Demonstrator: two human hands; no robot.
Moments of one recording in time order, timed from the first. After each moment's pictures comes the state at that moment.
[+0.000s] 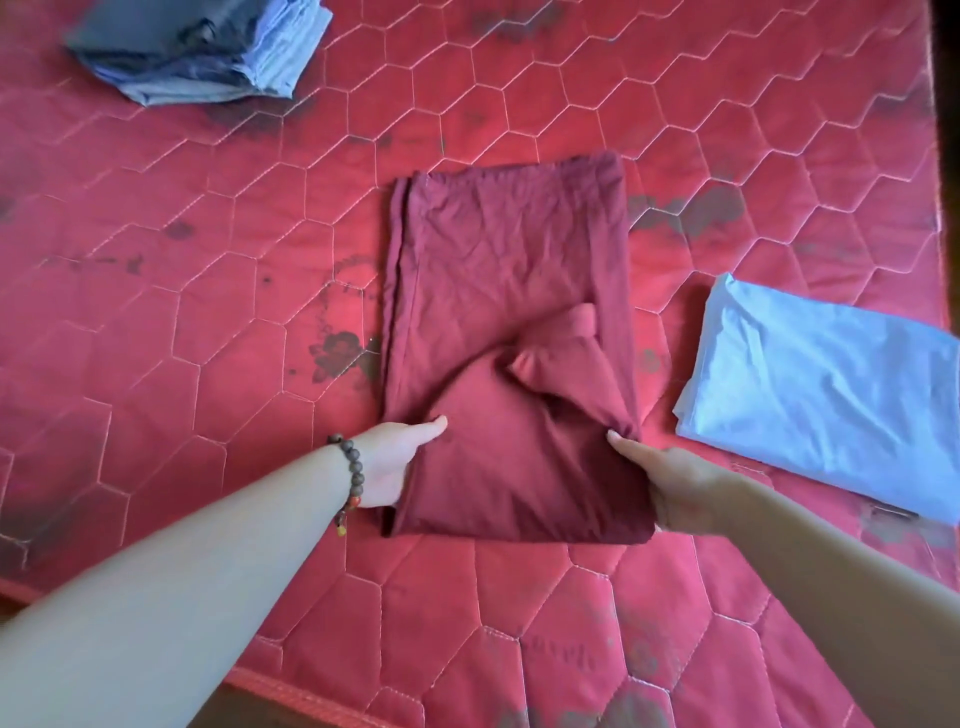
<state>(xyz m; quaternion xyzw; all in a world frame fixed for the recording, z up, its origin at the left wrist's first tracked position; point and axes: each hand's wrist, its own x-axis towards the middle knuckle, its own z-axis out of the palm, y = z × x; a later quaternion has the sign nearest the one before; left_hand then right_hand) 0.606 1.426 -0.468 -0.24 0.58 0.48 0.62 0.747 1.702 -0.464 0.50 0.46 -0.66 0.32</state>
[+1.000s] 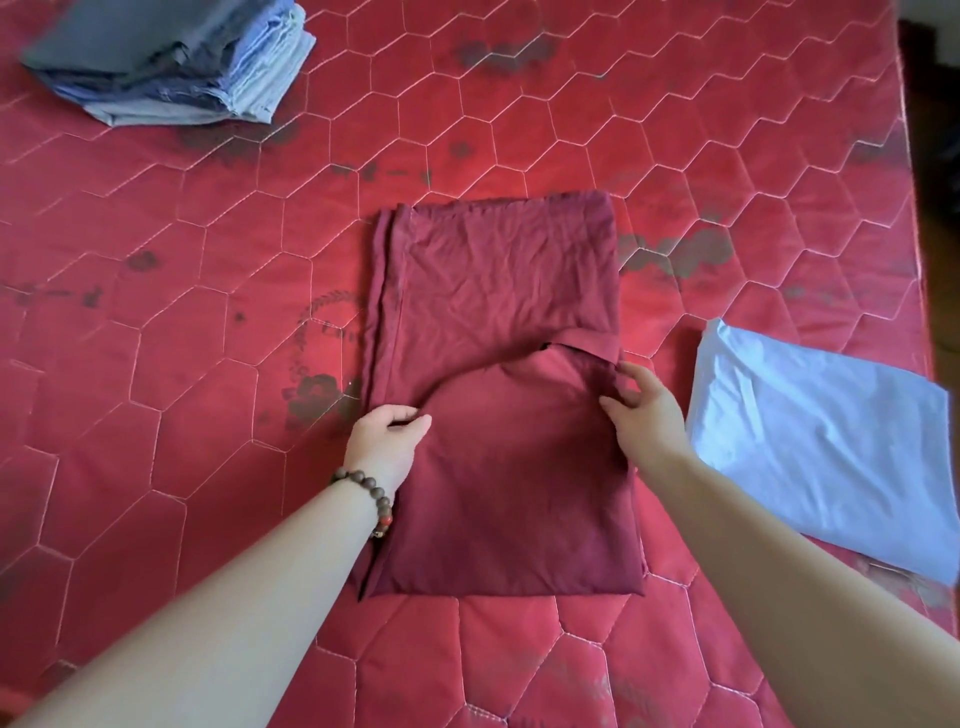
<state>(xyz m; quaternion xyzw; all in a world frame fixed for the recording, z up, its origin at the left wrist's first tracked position) 0.582 1.467 -0.479 -0.16 0.81 0.50 0.25 0.661 1.713 -0.474 0.41 0.75 -0.52 -0.01</state>
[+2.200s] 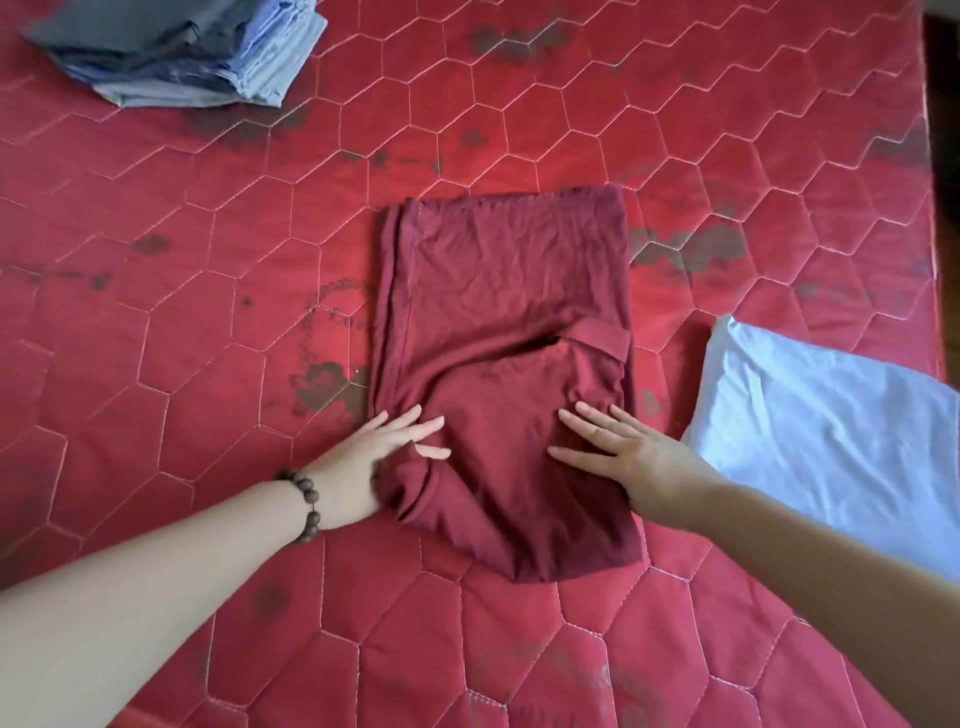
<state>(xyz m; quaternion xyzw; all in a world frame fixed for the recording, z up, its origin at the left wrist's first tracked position) 0.571 1.409 -0.466 0.45 0.81 0.17 0.33 0.698 1.731 -0.463 -0.20 0.95 -0.03 0.25</state>
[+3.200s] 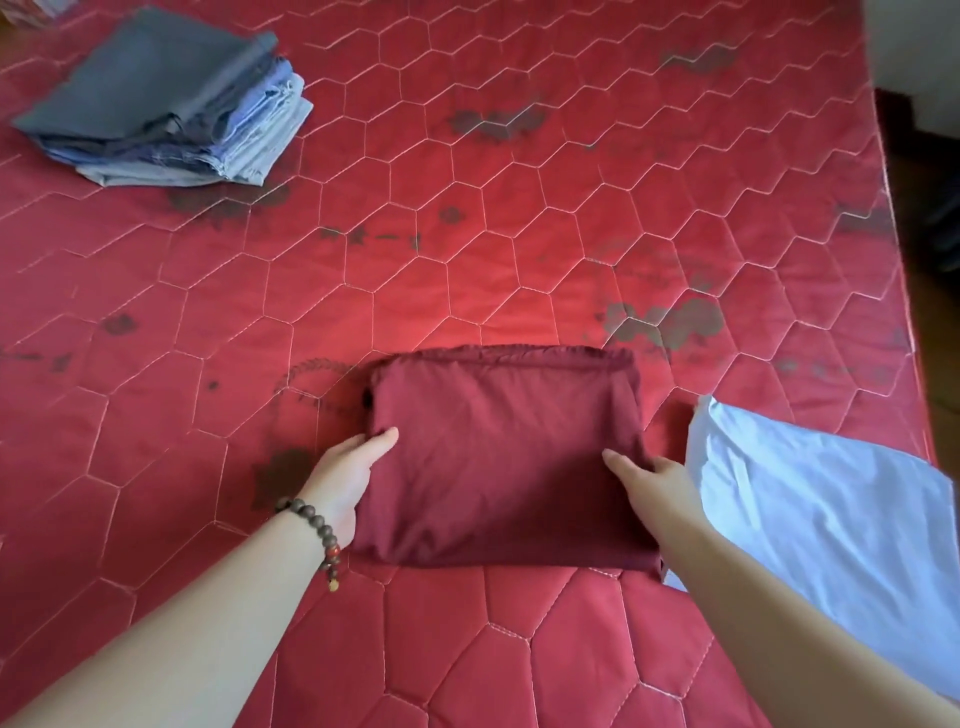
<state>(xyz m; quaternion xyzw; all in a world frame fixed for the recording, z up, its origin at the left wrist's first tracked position) 0.515 1.471 -0.491 -0.25 0.67 0.61 0.34 0.649 1.749 -0.471 0.52 0.71 -0.46 0.08</state>
